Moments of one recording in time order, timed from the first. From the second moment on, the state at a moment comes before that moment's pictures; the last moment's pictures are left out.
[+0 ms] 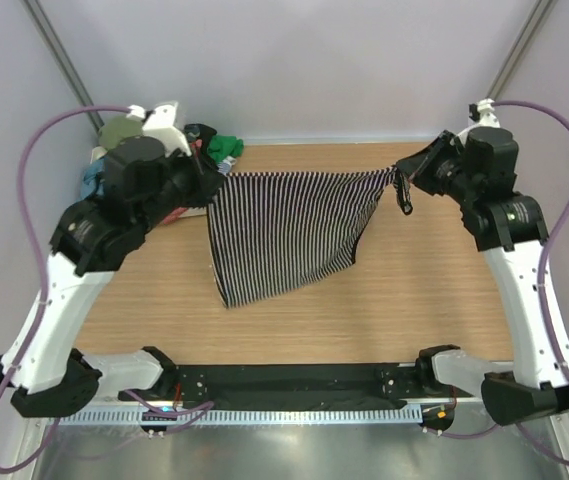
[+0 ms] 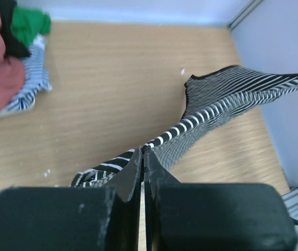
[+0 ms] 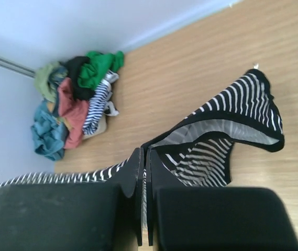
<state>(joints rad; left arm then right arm) -0.65 1.23 1.79 -0.94 -0.21 -0.47 0.16 1.17 1.52 -0.73 -0.09 0.63</state>
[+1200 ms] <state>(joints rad) -0.53 1.41 1.29 -0.59 -0.08 -0.51 0.16 1.29 1.14 -0.63 0.04 0.62</state>
